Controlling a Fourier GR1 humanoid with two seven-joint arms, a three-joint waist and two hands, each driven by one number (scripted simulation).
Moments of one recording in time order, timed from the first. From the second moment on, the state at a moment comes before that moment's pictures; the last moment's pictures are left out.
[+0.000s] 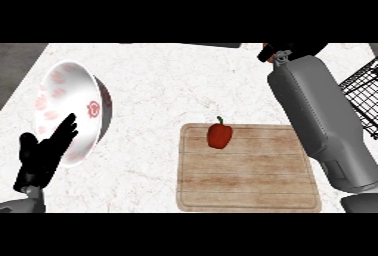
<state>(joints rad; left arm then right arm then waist) -0.04 0.28 0.13 -1.37 0.01 -0.13 0.17 -1.04 -0.22 0.10 -0.87 1.20 -0.21 1.18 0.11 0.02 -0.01</state>
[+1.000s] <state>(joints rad) -0.03 0.28 0.15 -1.37 0.01 -0.12 0.16 -1.33 -0.41 -0.15 -0.44 1.41 -0.40 1.06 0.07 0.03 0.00</state>
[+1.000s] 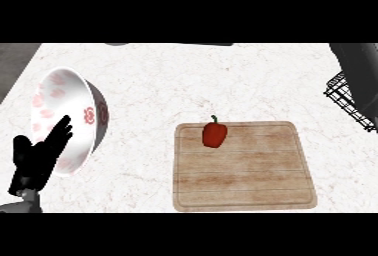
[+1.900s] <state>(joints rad) -0.04 0.28 0.16 -1.38 0.01 -0.12 0.17 -1.27 -0.65 -0.33 -0.27 1.29 -0.65 0.72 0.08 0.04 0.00</state>
